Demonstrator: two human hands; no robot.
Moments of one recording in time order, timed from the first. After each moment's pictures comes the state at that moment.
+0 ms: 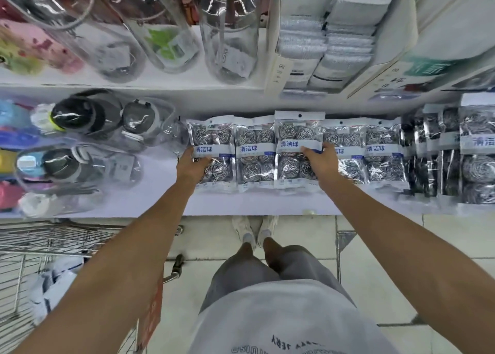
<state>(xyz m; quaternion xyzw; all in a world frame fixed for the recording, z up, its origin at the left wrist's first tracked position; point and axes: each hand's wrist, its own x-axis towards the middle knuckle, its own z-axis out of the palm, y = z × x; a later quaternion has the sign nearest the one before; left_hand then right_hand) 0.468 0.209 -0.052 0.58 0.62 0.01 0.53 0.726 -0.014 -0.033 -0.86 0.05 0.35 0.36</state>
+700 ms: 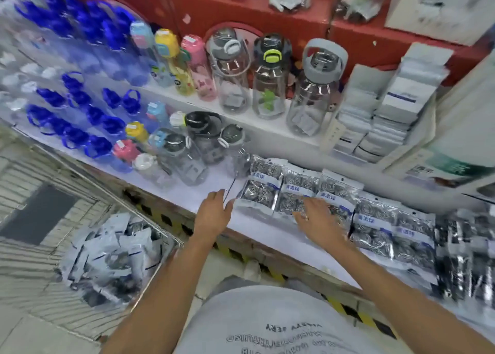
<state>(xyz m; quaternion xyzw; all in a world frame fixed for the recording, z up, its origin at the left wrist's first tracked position) 0.341 0.091 0.053 0.74 0.60 0.03 0.30 0.620 -0.026 0.060 -0.77 -0.57 0.27 0.08</state>
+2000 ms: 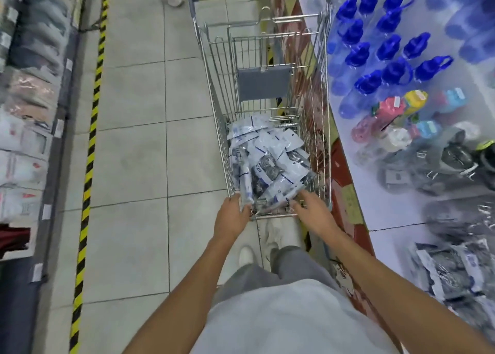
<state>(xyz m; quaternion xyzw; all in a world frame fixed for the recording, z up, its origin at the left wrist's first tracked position) -0.032 -0.105 -0.007 0.26 0.87 0.21 0.37 0.151 0.057 0.001 -0.46 -0.80 0.38 -0.11</state>
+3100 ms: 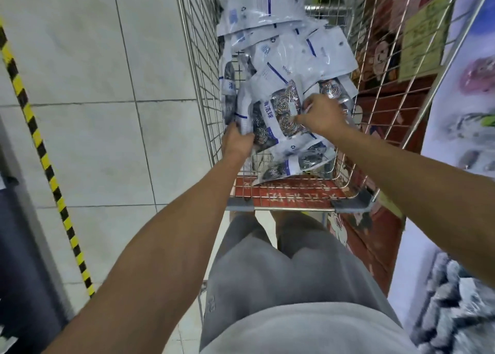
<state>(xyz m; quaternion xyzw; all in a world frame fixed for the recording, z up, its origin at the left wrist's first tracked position) -0.113 0.030 -0.235 -0.08 0.82 0.24 0.52 -0.008 0.223 -0.223 -0.49 -0.73 0.39 -0.28</state>
